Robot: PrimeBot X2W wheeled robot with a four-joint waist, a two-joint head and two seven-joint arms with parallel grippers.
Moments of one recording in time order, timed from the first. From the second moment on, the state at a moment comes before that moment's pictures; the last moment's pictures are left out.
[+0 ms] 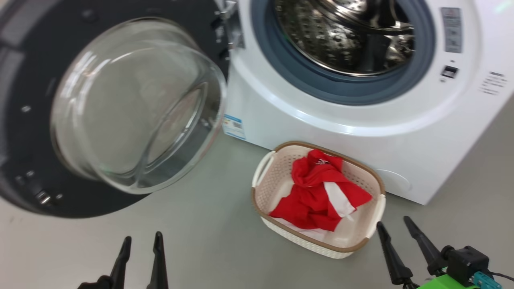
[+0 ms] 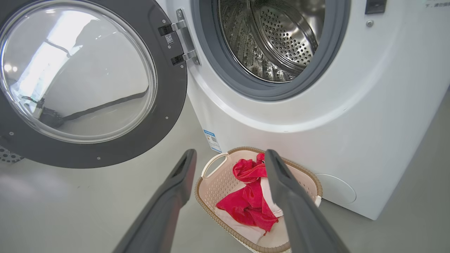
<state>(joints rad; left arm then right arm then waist) 0.05 0.04 -0.09 0.16 -0.34 0.05 -0.26 0.08 -0.13 0.10 0.21 0.41 0.12 -0.26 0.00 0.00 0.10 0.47</state>
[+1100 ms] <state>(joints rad) -0.14 0.04 0.15 -0.04 -0.31 -0.05 -0.26 0.04 -0.15 0.14 0.24 0.43 0.12 -0.26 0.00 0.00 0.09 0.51</state>
